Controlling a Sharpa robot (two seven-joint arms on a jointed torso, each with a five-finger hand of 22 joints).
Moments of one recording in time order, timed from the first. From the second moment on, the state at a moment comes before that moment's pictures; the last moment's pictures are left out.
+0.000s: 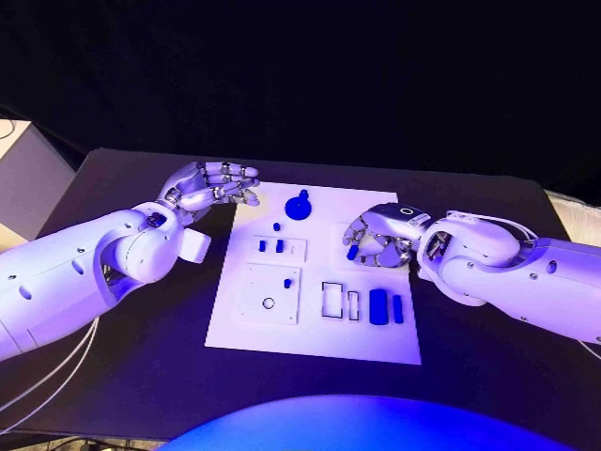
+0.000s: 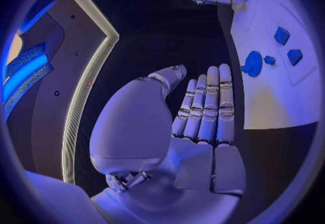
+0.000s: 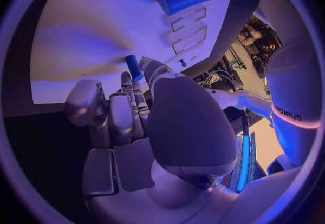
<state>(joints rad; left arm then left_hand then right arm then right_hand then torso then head) 0.90 -0.87 0.28 1.45 -0.32 -0.13 0.30 1.41 -0.18 0.48 0.09 0.21 0.83 0.21 0.27 0.27 0.98 0.18 0.26 0.07 0.98 0.11 0.56 0.32 0.19 0.93 0.20 0.48 0.25 1.12 -0.85 -0.10 1.59 -1.62 -0.26 -0.07 1.48 -0.22 0.33 0.22 0.24 0.97 0.15 0.14 0.28 1.04 0.09 0.22 0.07 1.45 0.00 1.32 0.96 0.12 1.42 0.10 1.10 1.09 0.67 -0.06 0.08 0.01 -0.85</state>
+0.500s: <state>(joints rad) 0.90 -0.87 0.28 1.45 -0.31 -0.13 0.29 1.41 -0.18 0.48 0.09 0.21 0.83 0.21 0.27 0.27 0.98 0.18 0.26 0.07 0.98 0.11 0.56 0.32 0.19 0.93 0.20 0.48 0.25 1.12 -0.83 -0.10 1.58 -1.64 -0.27 -0.08 1.47 -0.21 0.48 0.23 0.22 1.06 0.13 0.19 0.31 1.15 0.08 0.21 0.07 1.46 -0.01 1.35 1.03 0.10 1.45 0.08 1.20 1.20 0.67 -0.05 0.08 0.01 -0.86</state>
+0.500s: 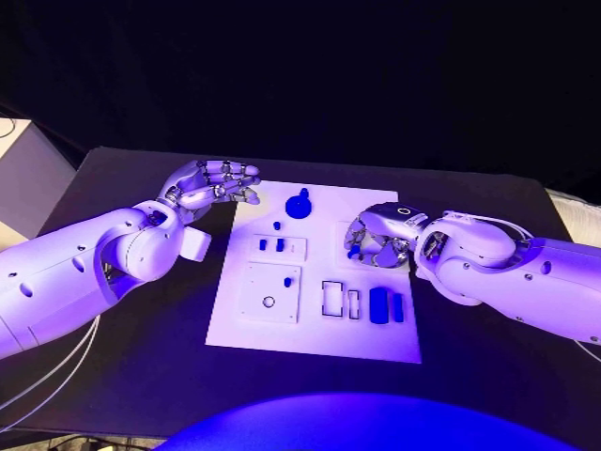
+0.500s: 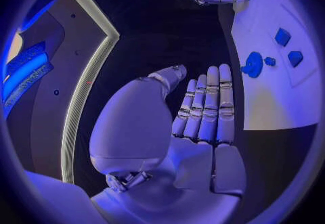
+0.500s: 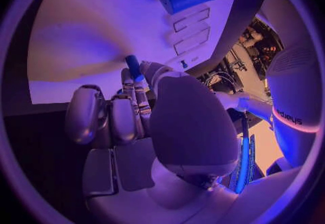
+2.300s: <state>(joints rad) 0.89 -0.85 0.28 1.44 -0.29 -0.11 0.29 1.40 -0.18 0.48 0.09 0.21 0.83 0.21 0.27 0.27 0.98 0.18 0.26 0.07 0.98 0.11 0.55 0.33 0.19 0.93 0.20 0.47 0.25 1.05 -0.67 -0.10 1.77 -1.71 -0.40 -0.09 1.45 -0.19 0.61 0.11 0.13 1.08 0.12 0.25 0.38 1.20 0.12 0.17 0.07 1.47 -0.02 1.36 1.05 0.08 1.46 0.07 1.29 1.30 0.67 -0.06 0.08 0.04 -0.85</state>
